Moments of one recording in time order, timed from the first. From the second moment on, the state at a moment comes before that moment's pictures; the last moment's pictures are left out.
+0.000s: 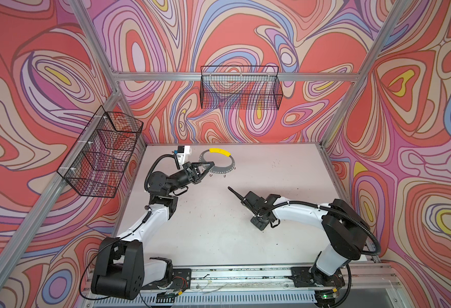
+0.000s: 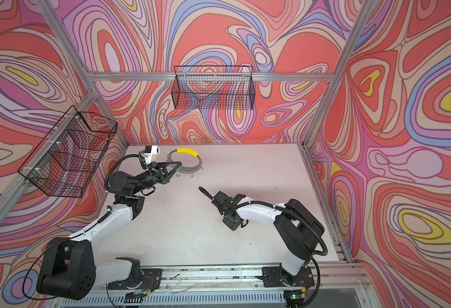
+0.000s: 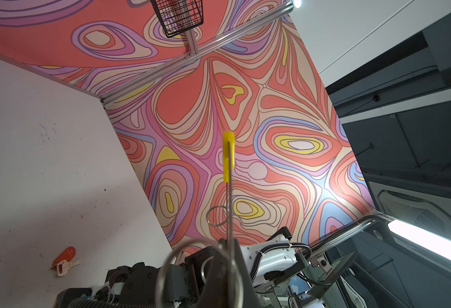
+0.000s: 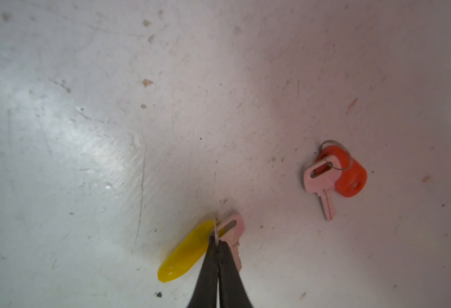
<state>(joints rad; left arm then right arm) -0.14 1.27 0.69 1.03 1.01 -1.54 0.82 1.67 1.00 -0.75 0.24 0.01</state>
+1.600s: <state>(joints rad) -0.37 1.05 0.92 0.15 0.66 -0.94 0.82 1.27 1.32 -0.50 -0.32 0.24</state>
